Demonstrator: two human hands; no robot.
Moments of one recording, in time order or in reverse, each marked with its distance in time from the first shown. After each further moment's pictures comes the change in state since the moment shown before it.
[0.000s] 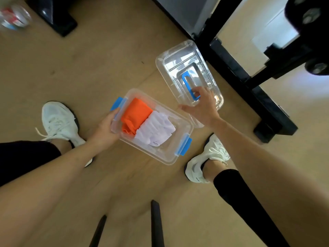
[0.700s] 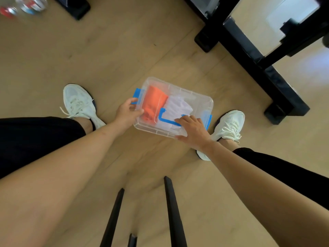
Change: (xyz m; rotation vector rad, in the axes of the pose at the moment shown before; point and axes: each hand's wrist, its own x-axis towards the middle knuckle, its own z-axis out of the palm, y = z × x) left_hand -0.013 -0.004 0.017 -0.248 0.034 -0.279; right_hand -0.142 -0.005 0.070 -0.314 -0.383 -0.280
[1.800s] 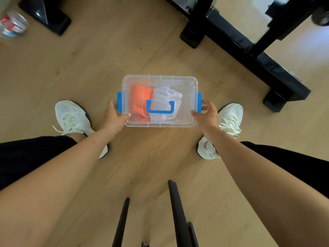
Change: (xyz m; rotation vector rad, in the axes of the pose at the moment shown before) left_hand 0.025 0.001 -0.010 0.290 0.107 0.043; right_hand 0.025 0.042 -0.017 0.911 0.450 0.833
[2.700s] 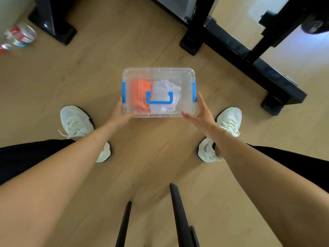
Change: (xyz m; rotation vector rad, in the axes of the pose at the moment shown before) left_hand 0.006 0.027 -0.012 -0.066 -0.172 0.124; right_hand -0.016 -0.033 -0.012 -0.057 -0.319 -0.206
